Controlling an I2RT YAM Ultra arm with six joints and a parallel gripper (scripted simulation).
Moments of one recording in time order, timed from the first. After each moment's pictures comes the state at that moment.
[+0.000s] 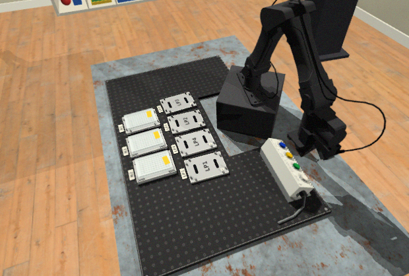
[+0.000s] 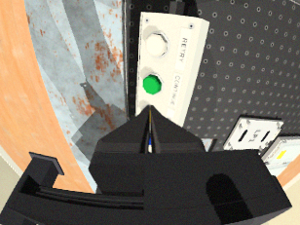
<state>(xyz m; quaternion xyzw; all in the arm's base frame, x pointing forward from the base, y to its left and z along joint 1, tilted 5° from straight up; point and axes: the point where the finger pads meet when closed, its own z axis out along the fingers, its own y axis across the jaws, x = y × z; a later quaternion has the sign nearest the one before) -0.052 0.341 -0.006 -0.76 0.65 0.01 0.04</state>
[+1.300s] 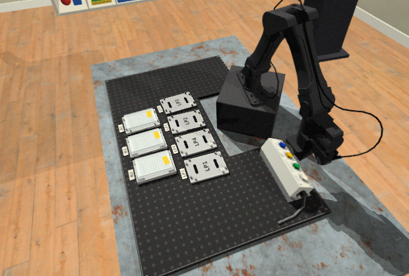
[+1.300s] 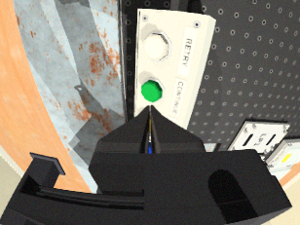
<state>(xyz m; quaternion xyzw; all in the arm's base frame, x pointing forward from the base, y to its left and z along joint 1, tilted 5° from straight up) -0.050 0.341 -0.028 -0.76 0.65 0.00 0.04</state>
